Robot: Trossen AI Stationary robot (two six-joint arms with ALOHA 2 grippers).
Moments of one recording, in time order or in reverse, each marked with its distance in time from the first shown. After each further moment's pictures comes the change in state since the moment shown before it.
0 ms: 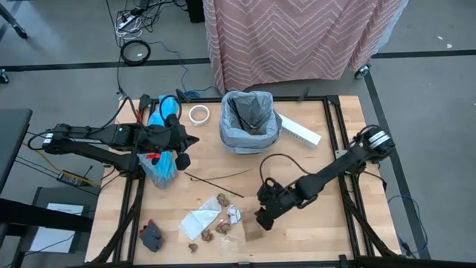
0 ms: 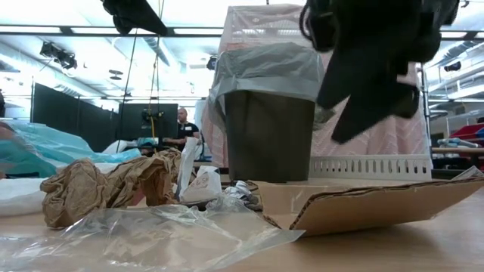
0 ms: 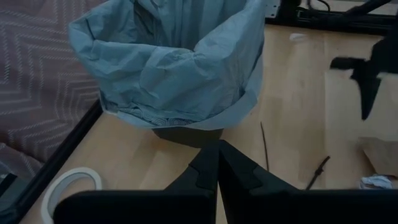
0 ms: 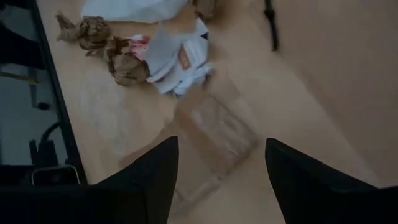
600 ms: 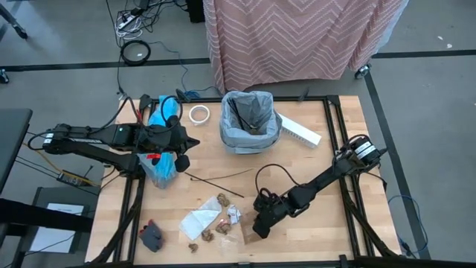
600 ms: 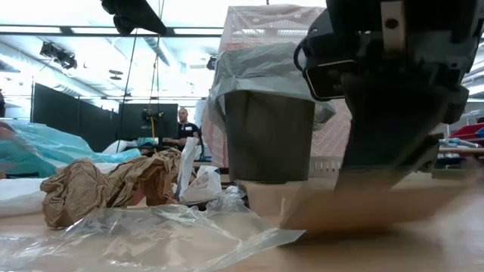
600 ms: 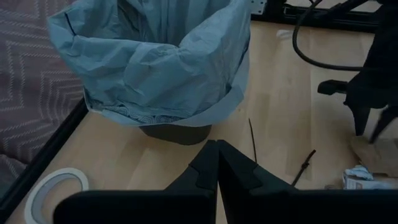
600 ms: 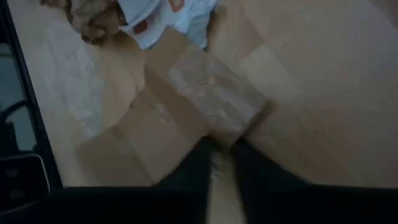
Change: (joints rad) left arm 0.000 0.000 0.000 -0.005 0.047 0.000; right arm 0.026 0.168 0.001 0.131 -0.084 0.053
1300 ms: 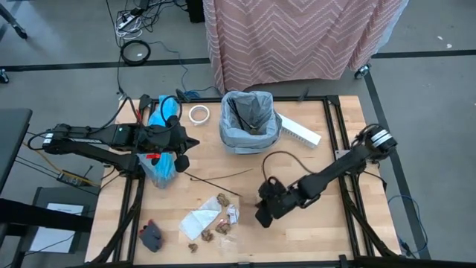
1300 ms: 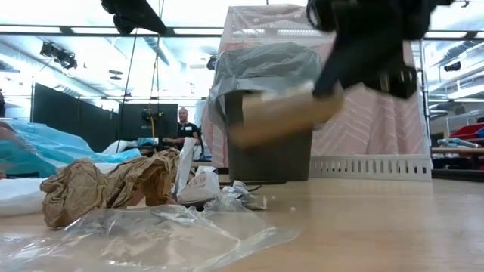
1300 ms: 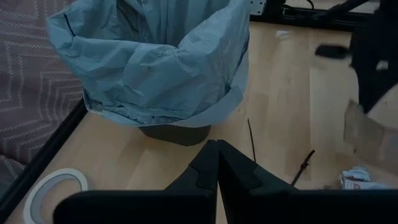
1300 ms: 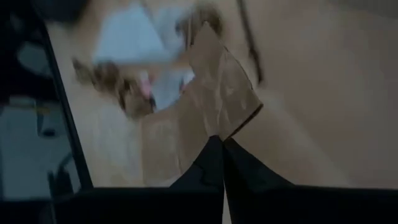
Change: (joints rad) left arm 0.000 0.000 0.000 0.002 0.000 -0.001; right arm -0.018 -0.247 -0.001 -0.170 0.206 -0.005
